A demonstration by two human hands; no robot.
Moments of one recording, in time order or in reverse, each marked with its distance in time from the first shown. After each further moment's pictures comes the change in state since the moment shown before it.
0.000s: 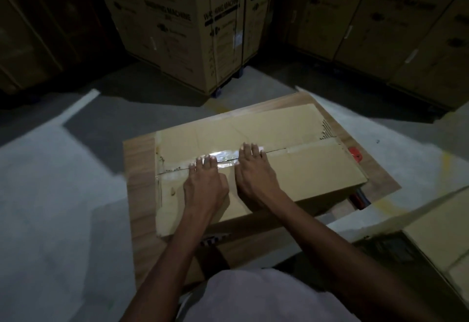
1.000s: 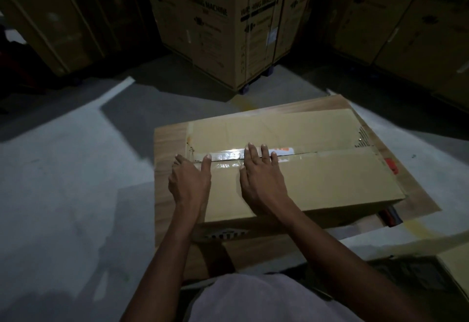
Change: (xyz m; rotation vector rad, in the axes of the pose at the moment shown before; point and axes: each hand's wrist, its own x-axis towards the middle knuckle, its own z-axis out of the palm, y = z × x) left_hand -0.015 -0.068 -0.021 -0.415 0.245 -0.579; right_hand 0.003 -0.043 0.008 0.037 0.032 -0.109
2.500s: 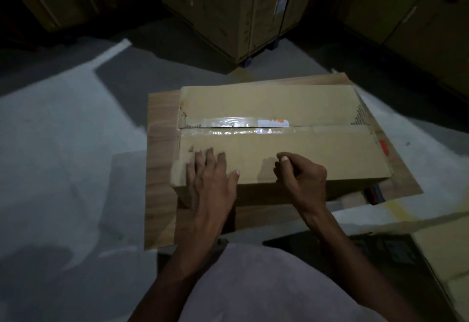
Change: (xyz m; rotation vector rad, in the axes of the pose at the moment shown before) left_hand -0.119 0.012 -0.007 0.238 -0.198 0.355; right_hand -0.106 0.060 -0.016 0.692 0.555 0.021
